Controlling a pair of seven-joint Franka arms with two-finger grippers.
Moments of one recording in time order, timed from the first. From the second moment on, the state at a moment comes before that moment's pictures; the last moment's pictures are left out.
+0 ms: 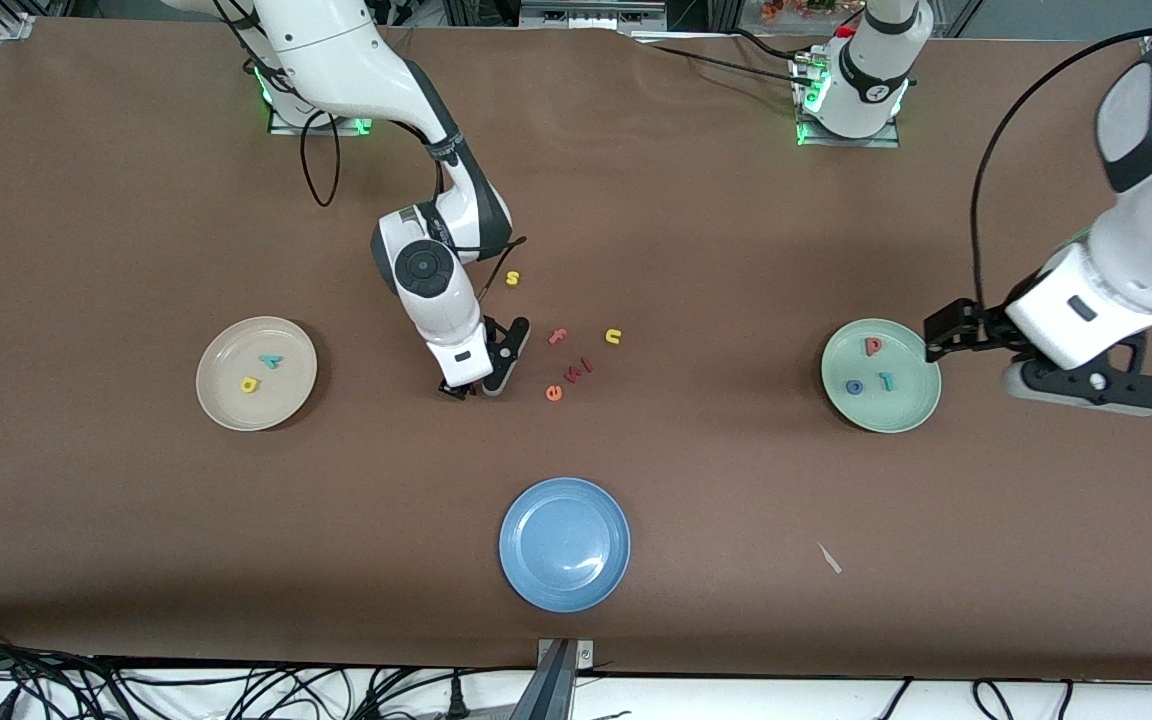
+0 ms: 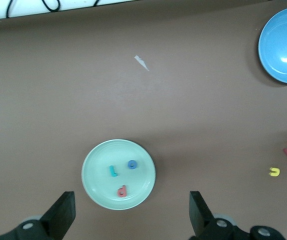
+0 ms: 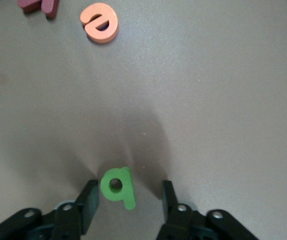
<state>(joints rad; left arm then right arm) 0.04 0.29 -0.19 -1.35 0.04 1.66 -0.01 0.81 0.69 -0.25 -1.81 0.22 2.57 -0.73</state>
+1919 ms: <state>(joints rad) 0.05 0.07 -0.02 -1.64 0.03 1.72 0.01 0.72 0.57 -0.32 -1.78 0.22 2.27 -0.74</state>
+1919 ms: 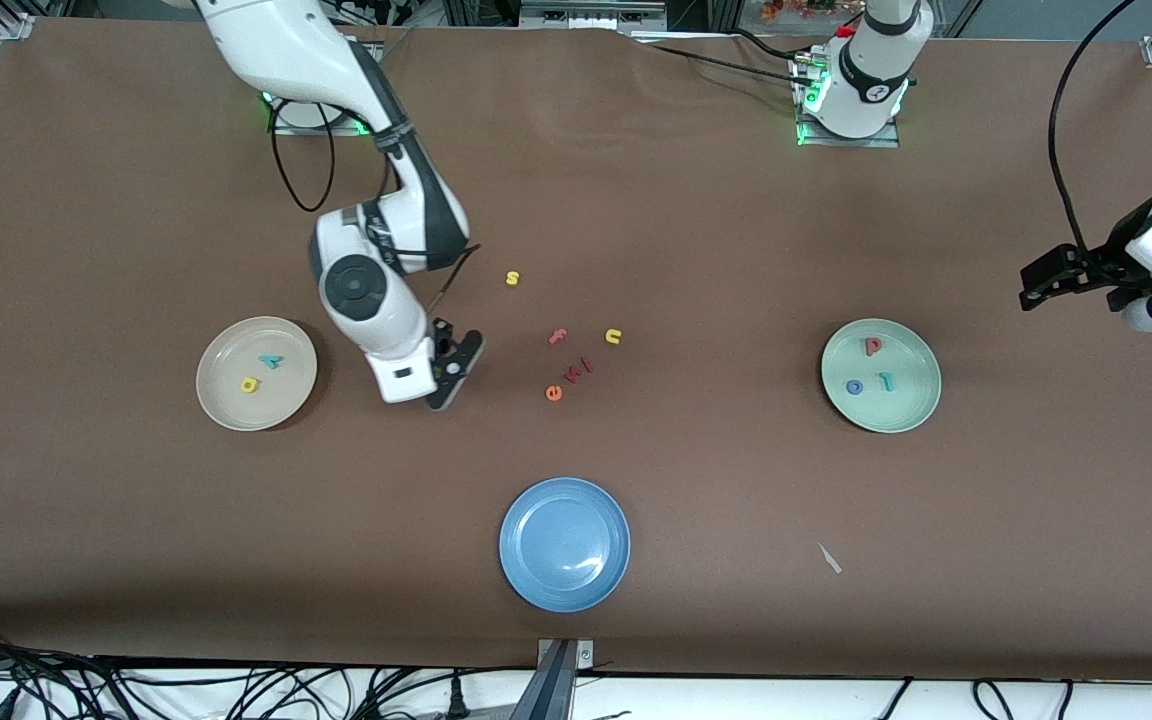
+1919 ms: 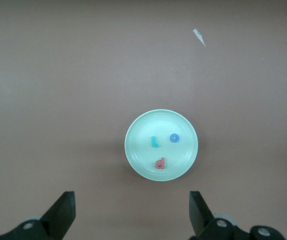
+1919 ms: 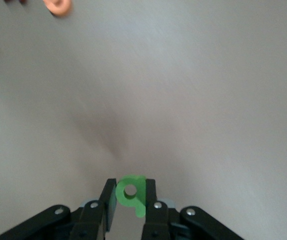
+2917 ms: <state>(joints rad) 0.05 0.07 -0.02 -1.52 0.02 1.55 0.01 0.63 0.53 -0.60 -1.89 0.23 2.18 -0.78</state>
